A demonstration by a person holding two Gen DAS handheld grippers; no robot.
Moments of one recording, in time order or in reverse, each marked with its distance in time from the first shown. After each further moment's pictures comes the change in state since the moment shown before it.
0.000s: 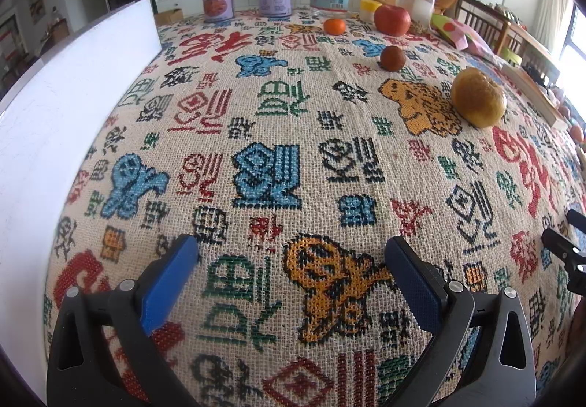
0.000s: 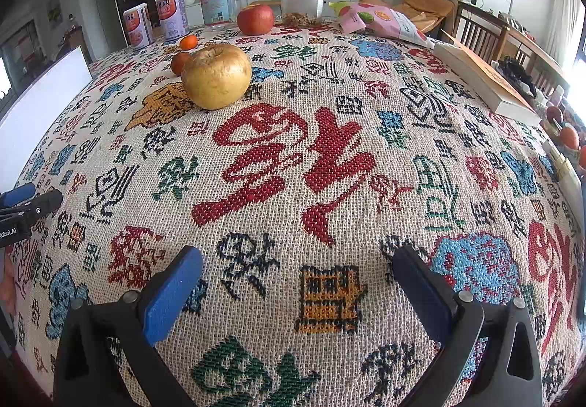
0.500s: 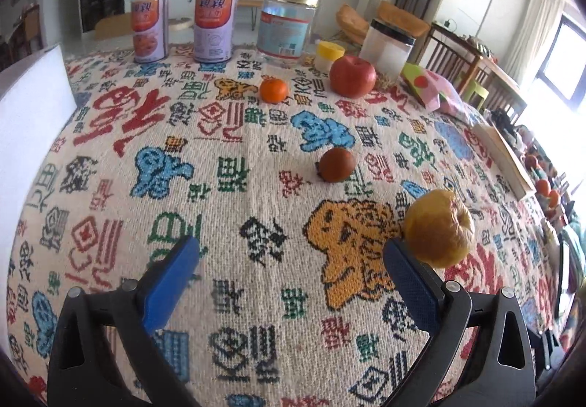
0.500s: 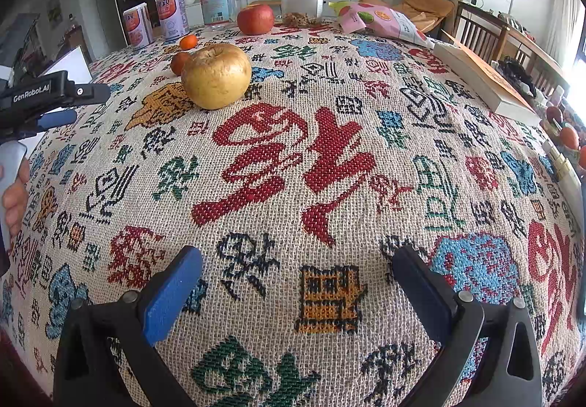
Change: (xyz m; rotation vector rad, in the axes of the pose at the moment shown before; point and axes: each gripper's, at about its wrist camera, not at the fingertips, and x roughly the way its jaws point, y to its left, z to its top) left arm 0.048 -0.046 0.122 -0.050 -0.053 -0.210; right arm 0.000 0.000 0.000 -0.001 0.001 0.000
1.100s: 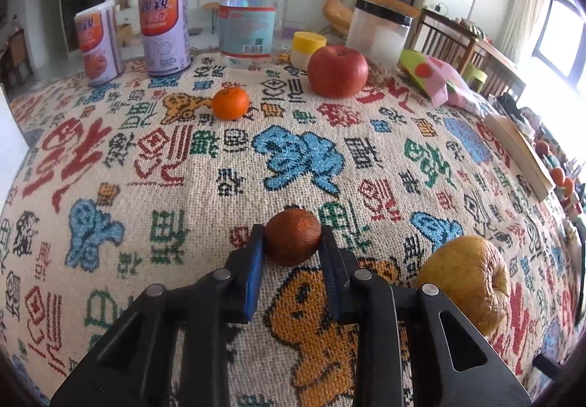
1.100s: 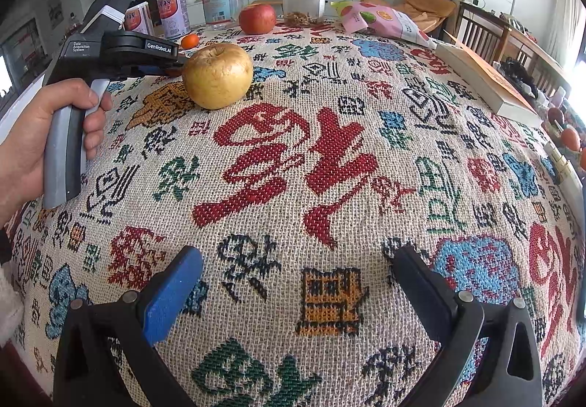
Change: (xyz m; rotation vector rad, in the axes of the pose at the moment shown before) left arm 0.052 -0.022 0.017 0.071 0.022 0.007; right arm 0.001 0.001 0.002 0.000 0.002 -0.001
